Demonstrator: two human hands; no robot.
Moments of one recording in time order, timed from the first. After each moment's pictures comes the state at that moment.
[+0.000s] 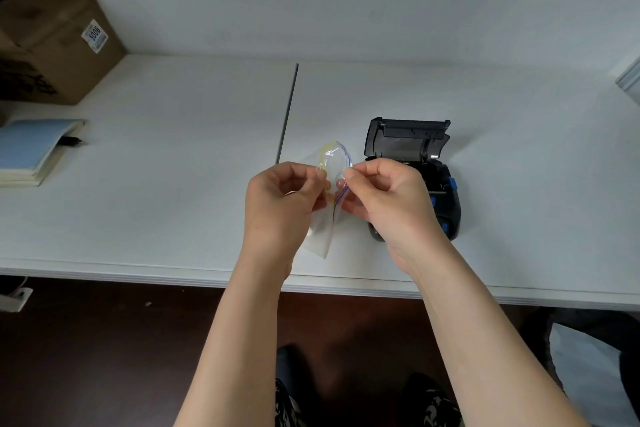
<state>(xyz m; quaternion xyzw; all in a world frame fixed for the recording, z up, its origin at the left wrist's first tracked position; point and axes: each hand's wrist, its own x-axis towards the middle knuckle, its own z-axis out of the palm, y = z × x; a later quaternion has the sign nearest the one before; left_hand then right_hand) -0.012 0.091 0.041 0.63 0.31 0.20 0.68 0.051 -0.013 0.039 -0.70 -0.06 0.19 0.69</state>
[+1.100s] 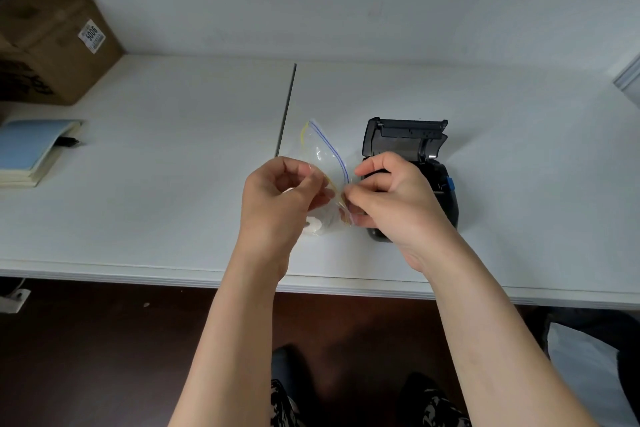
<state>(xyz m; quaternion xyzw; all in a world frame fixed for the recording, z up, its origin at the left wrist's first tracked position) -0.013 0.091 0.046 0.62 0.28 0.20 0.70 0.053 -0.023 0.050 -0.74 -0.09 0.23 0.62</state>
